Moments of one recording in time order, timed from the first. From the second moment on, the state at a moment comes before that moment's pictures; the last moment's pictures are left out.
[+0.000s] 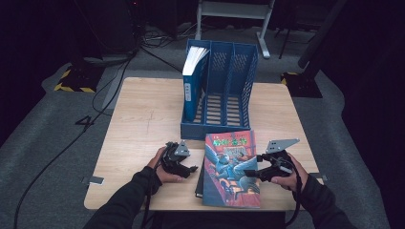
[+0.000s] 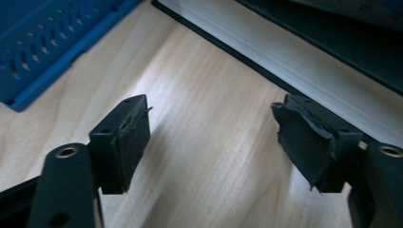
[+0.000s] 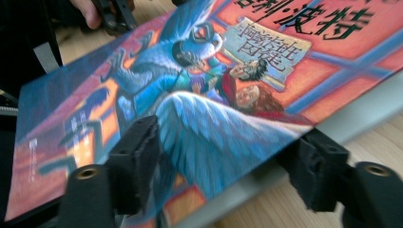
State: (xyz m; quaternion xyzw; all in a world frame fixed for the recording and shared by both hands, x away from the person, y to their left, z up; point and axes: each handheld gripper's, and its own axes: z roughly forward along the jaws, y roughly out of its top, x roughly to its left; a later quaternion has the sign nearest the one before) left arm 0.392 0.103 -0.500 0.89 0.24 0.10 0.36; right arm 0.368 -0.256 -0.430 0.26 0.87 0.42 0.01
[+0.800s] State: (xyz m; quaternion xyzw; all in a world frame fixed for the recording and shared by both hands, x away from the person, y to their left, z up) left arm 0.425 0.091 -0.494 0.88 0.26 0.11 0.39; right arm 0.387 -0.227 -0.441 0.19 0.87 0.46 -0.03
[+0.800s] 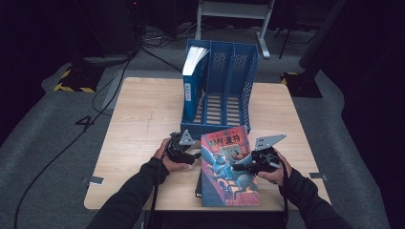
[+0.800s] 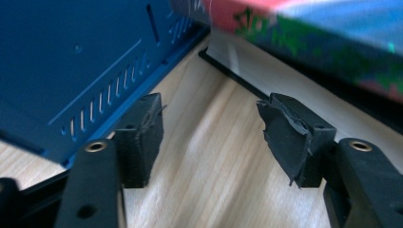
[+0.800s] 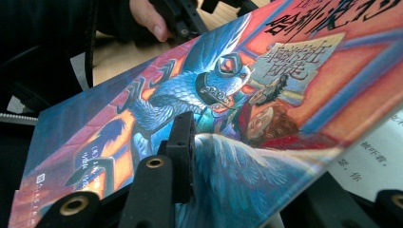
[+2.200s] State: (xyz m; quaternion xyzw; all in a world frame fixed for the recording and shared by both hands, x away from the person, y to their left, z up) left arm 0.409 0.086 -0.420 0.84 0.19 0.08 0.51; right arm 0.348 -0.237 -0.403 0.11 0.84 0.52 0.10
